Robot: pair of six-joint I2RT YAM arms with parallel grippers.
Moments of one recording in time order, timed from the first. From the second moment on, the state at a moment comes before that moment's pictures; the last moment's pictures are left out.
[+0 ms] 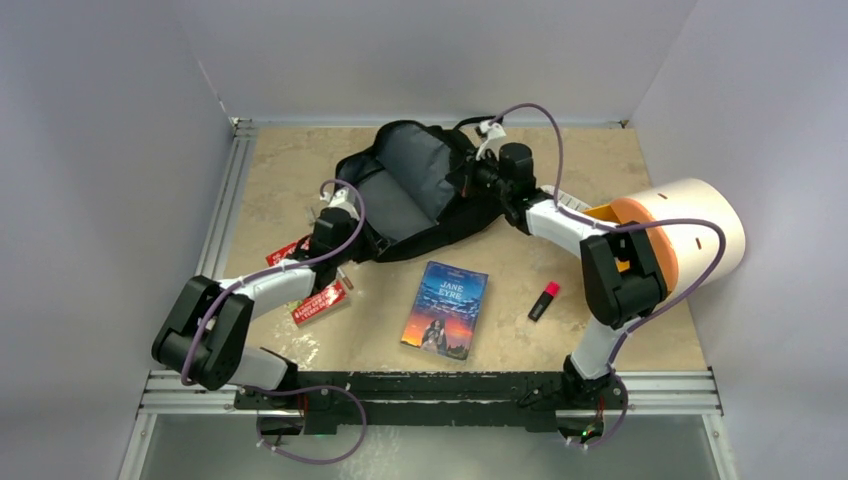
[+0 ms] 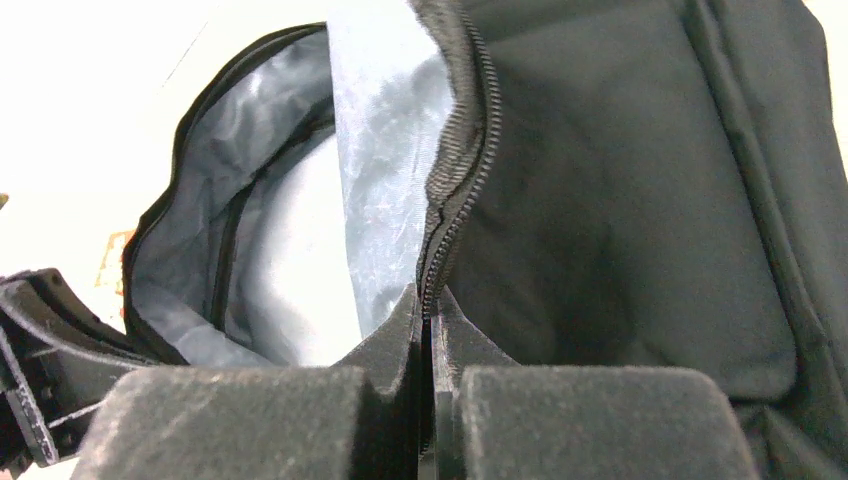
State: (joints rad) left arm -0.43 1.41 0.59 0.28 0.10 -0.76; right arm 0.40 1.77 1.12 0.36 -0.36 0.28
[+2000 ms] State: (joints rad) left arm -0.54 1.00 0.59 -0.15 0.17 -0.64; right arm 0.31 1.24 0.78 -0.16 -0.03 0.68
